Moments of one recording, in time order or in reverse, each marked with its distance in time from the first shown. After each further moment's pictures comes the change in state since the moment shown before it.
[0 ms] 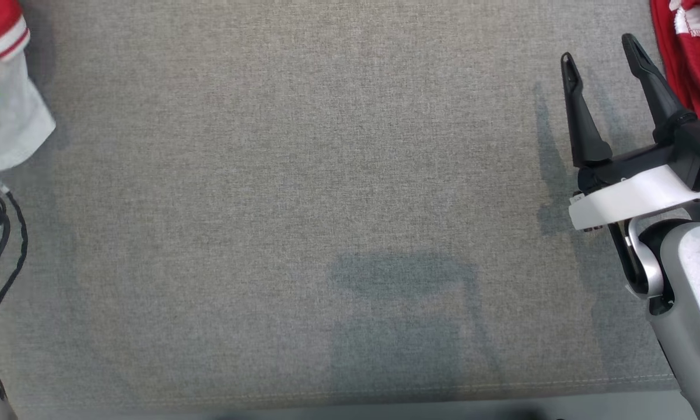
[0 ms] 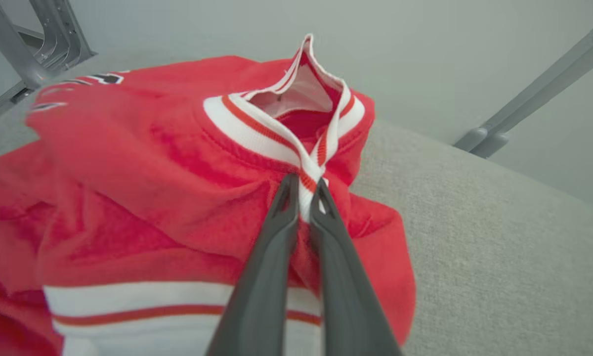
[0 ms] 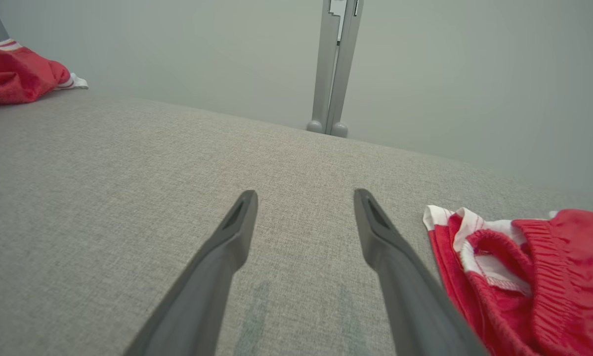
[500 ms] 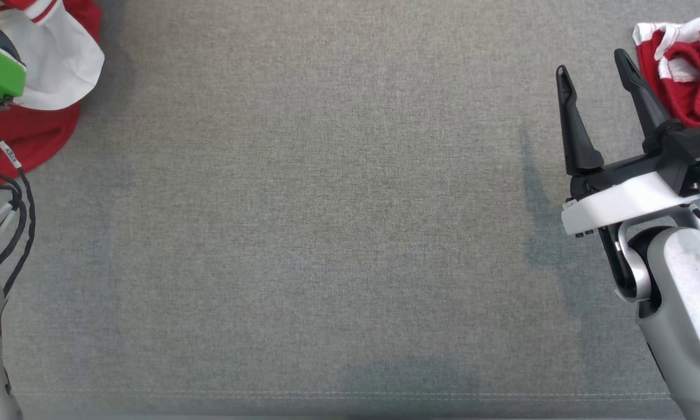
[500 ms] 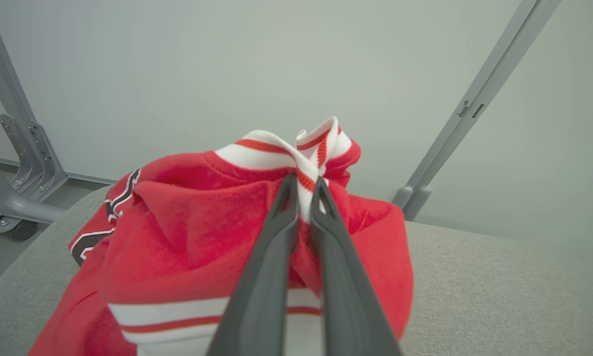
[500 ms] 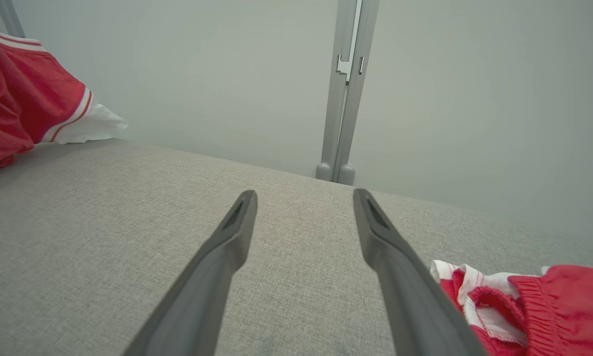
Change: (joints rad) left arm -0.033 -0.006 -0.081 -0.066 -0.001 -0.099 -0.084; right arm 0.002 0.022 0.004 0.081 0.012 0.000 -0.053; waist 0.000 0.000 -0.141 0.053
